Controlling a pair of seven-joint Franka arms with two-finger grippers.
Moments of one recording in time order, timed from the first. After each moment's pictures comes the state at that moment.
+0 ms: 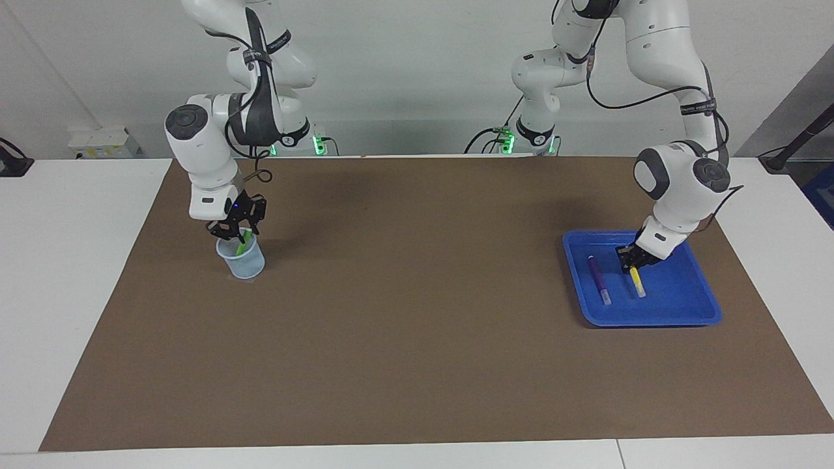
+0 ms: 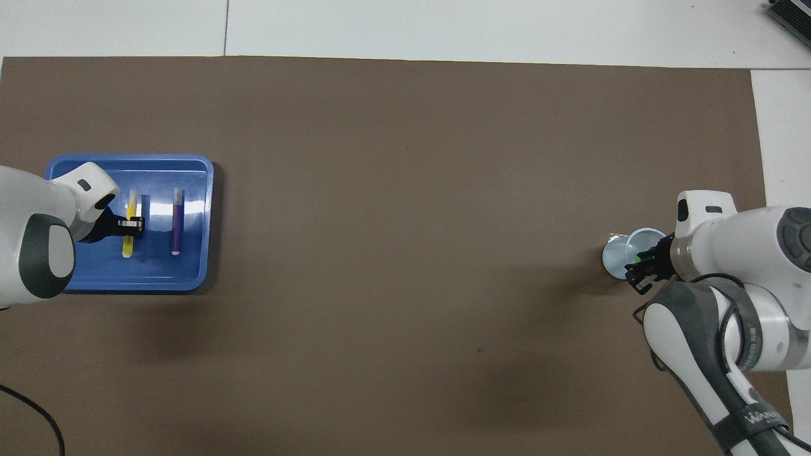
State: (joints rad) left arm 0.15 0.24 -0.03 -2.12 0.01 2.41 0.17; right arm -0.13 -0.09 0.12 -2.30 -0.03 2.22 -0.72
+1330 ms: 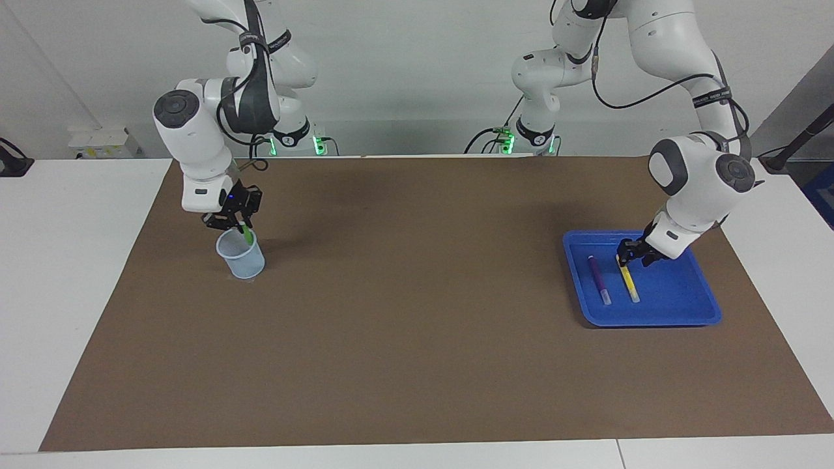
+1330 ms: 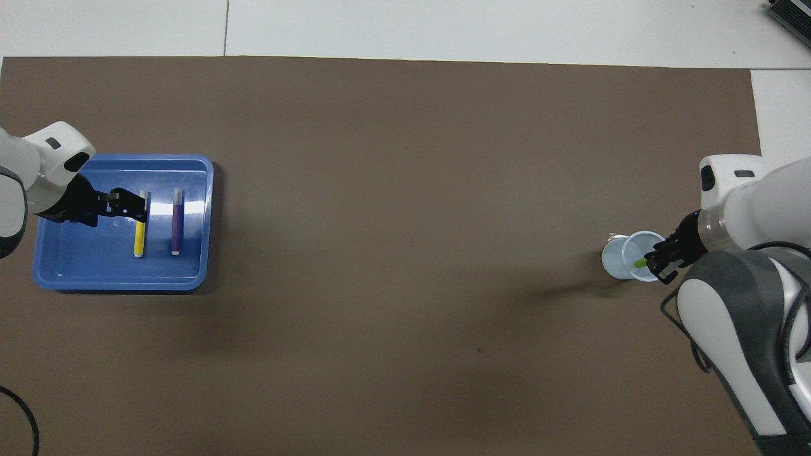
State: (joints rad) left arm 0.12 0.20 -0.06 -1.84 -0.04 1.92 0.03; right arm -0.09 -0.09 0.13 -1.99 -0.03 1.82 -0.73
